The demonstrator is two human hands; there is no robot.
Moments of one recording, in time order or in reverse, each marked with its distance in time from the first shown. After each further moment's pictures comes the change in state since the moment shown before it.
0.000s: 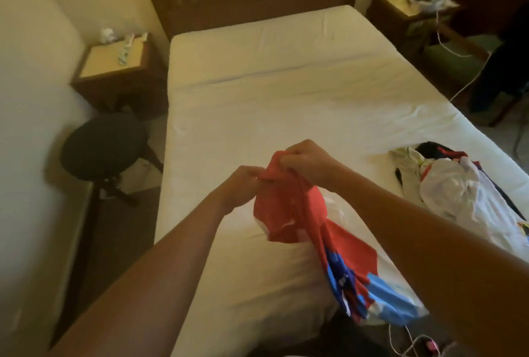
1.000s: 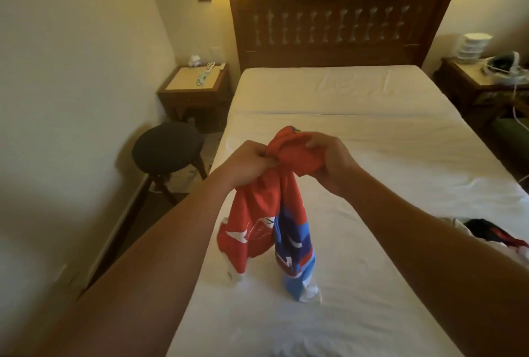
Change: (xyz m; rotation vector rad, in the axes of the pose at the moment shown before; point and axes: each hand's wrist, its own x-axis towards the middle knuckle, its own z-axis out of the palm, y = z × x) left_hand -0.047 0.080 -0.071 0.128 0.433 0.049; right_hand 0.024 -0.081 -0.013 0.810 -0.021 0.035
